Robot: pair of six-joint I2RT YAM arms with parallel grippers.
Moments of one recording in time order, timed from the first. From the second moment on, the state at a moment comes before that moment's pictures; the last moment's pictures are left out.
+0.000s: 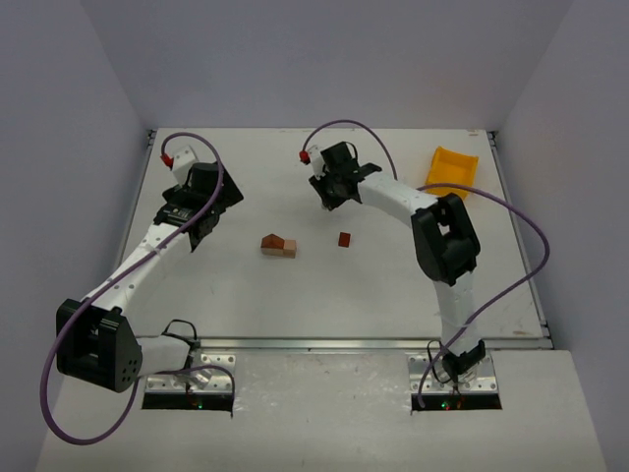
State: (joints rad) left arm -0.23 1.25 0.98 -0.40 -0.51 -0.65; right arm 0.55 2.11 1.61 -0.38 -0.04 -0.21
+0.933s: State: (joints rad) left arm -0.23 1.25 0.98 -0.40 -0.48 -0.64; right arm 0.63 2.06 1.63 -0.37 -0.16 -0.25
